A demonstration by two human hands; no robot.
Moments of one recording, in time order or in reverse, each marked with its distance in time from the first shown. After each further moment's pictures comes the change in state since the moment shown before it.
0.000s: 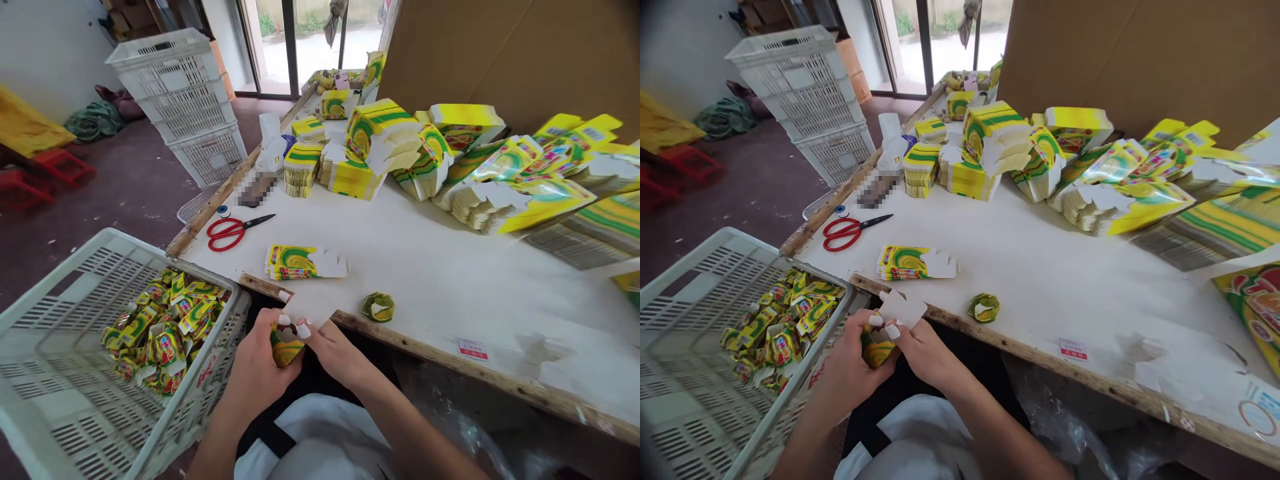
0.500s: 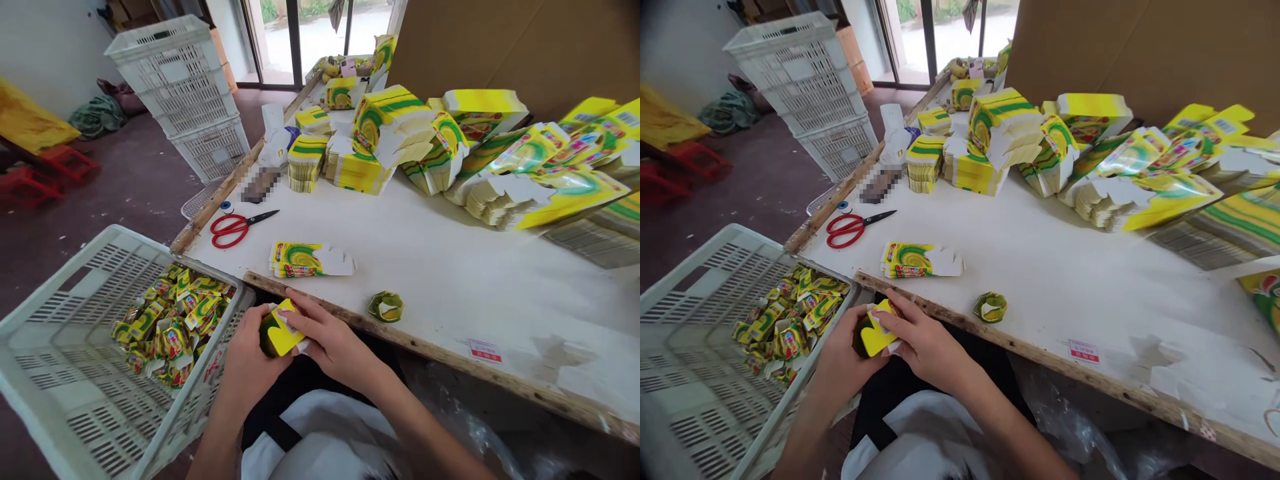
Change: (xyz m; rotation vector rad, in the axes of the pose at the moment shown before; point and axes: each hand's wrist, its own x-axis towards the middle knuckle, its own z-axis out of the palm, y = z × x) left_hand -0.001 -0.015 -0.002 0.001 0.012 -0.239; right_hand 0.000 0.014 -0.015 -0.647 -0.068 -0.332
